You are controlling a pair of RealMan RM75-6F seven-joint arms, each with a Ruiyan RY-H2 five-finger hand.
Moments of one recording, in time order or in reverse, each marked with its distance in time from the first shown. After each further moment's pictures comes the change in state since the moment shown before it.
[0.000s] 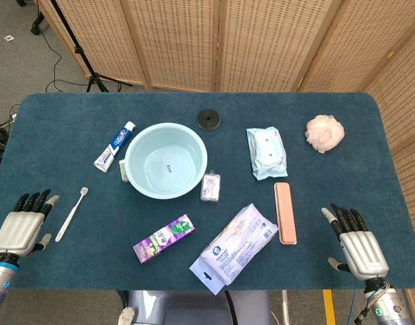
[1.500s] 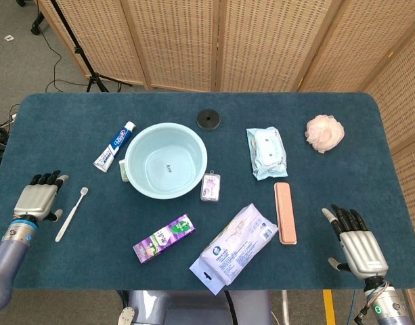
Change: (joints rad) left arm -0.294 -0.151 -0.042 0.269 -0.413 -0.219 0.032; right arm 0.010 -0.009 0.006 0.021 0.036 -0.029 0.018
